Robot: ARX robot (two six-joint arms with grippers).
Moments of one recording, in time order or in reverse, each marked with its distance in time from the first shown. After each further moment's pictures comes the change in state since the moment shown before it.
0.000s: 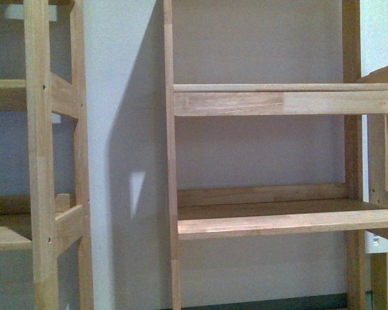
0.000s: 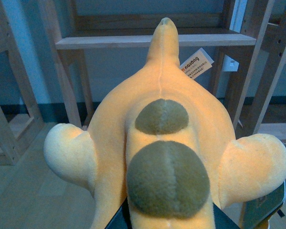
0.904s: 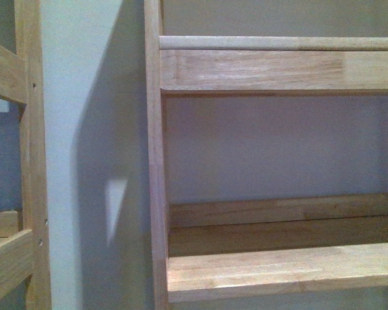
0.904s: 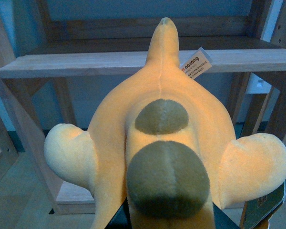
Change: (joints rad) left arm 0.000 0.000 0.000 0.000 -0.001 0.000; right arm 0.000 0.000 0.000 0.000 0.000 0.000
